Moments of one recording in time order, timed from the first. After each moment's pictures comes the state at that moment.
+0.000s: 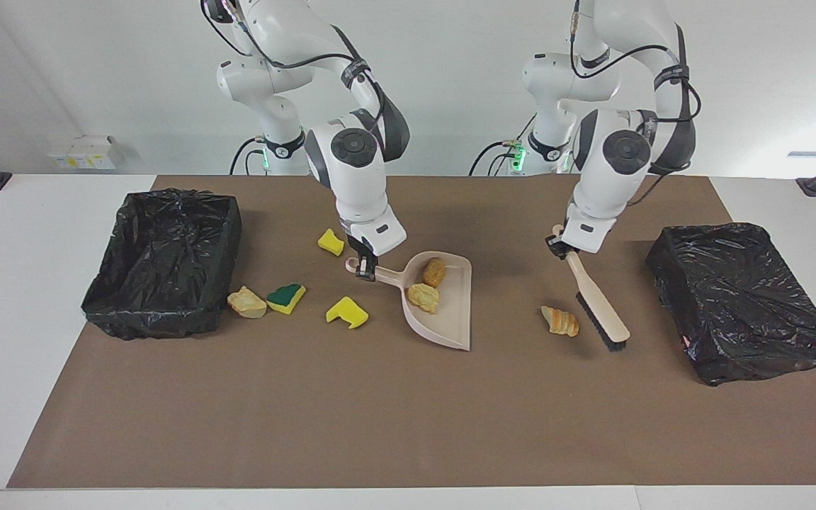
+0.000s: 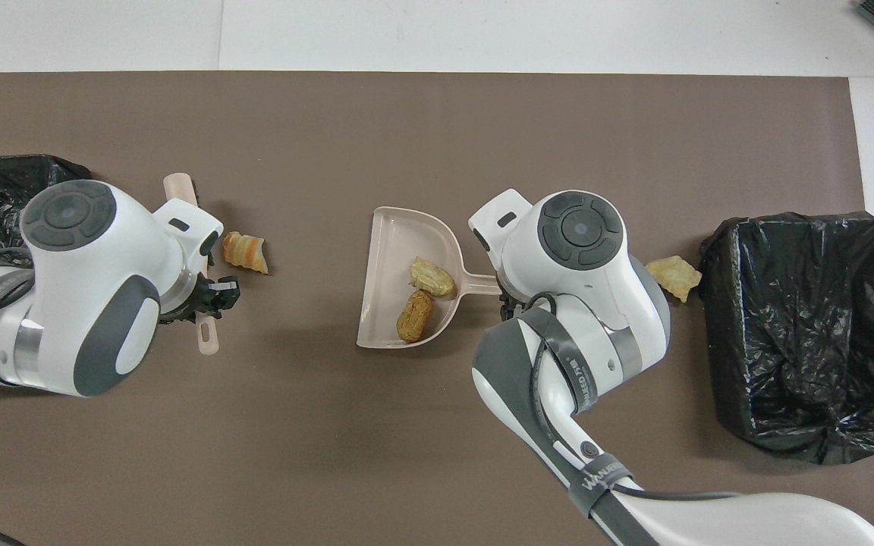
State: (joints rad) left arm -0.23 0.06 0.00 -2.06 0.05 1.98 -0.41; right arm 0.41 0.26 0.06 -1.83 0.00 2.10 -0.95
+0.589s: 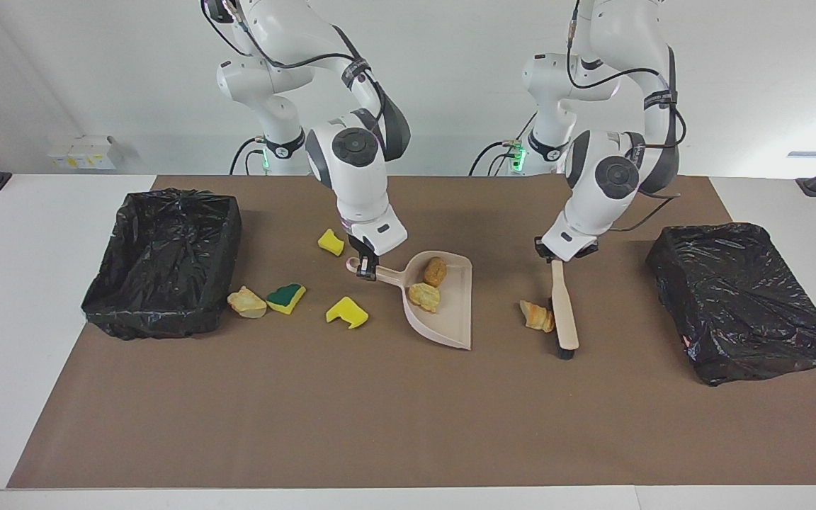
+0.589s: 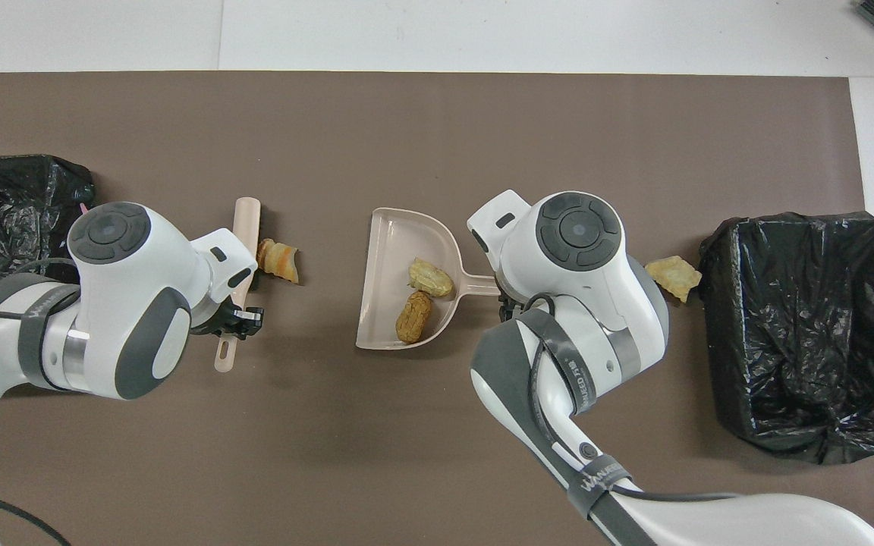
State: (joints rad) left arm -0.29 0.10 -0.03 -2.12 -0.05 2.02 -0.15; right arm 0.41 0.26 0.06 -1.83 0.00 2.10 -0.95
